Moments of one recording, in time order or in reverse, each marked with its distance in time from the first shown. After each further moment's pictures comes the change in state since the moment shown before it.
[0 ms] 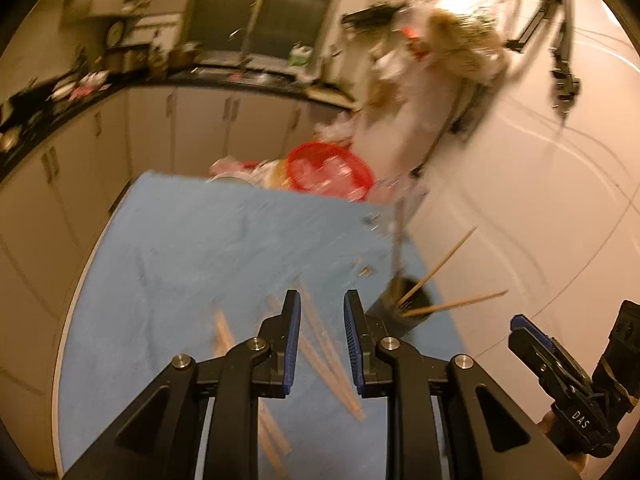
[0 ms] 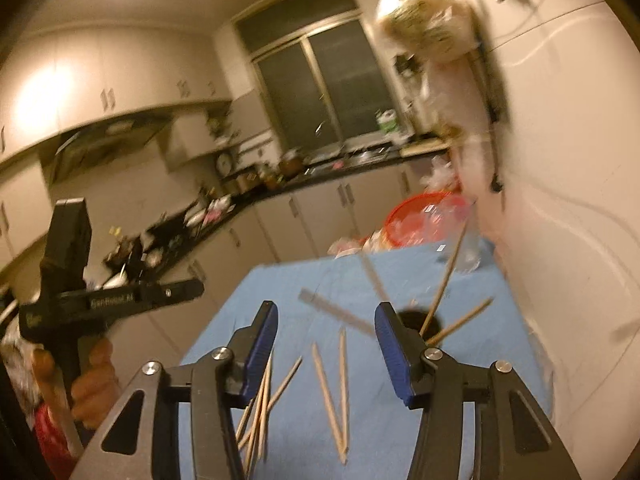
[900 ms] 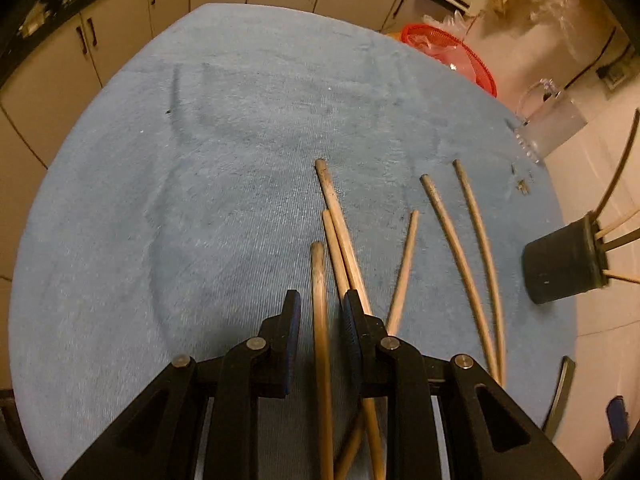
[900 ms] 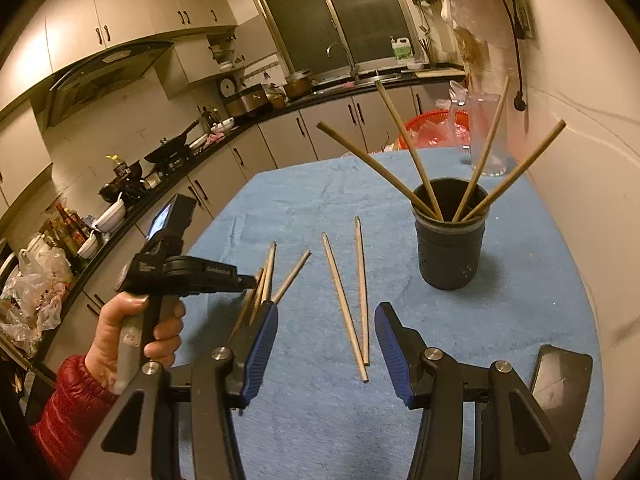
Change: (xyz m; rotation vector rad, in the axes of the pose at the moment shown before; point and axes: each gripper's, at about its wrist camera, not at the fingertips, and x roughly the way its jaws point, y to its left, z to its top) left arm 0.180 0.094 -0.070 -0.190 0.385 0.209; right arm 0.057 0.001 -0.073 0.001 0.241 -0.002
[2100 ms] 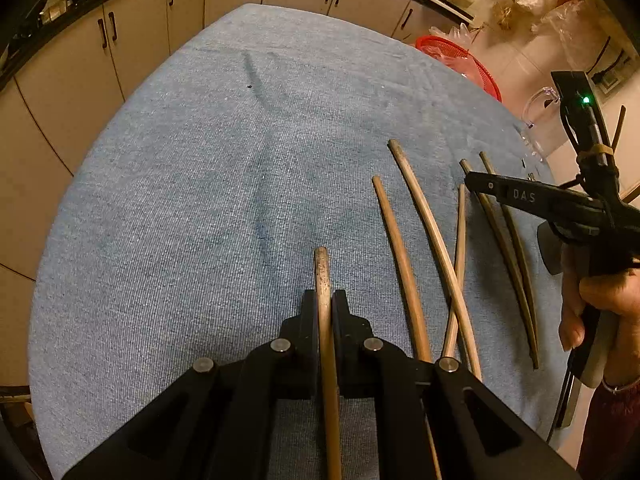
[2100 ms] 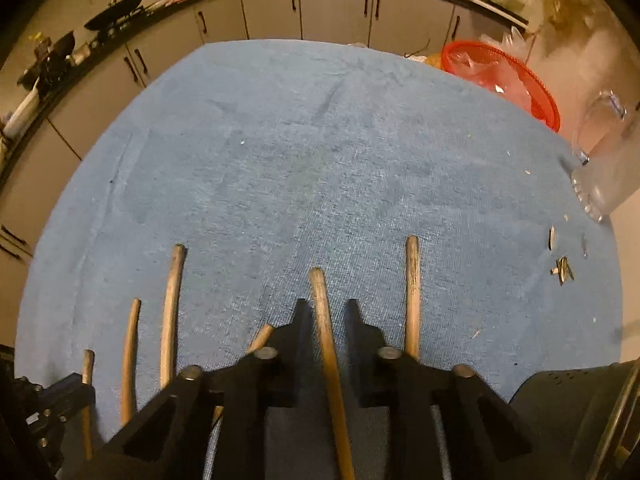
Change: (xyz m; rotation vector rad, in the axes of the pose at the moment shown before) left arm -0.022 0.064 -0.034 -0.006 -0.049 -0.020; right arm 0.274 0.042 0.083 -0.235 0.450 -0.235
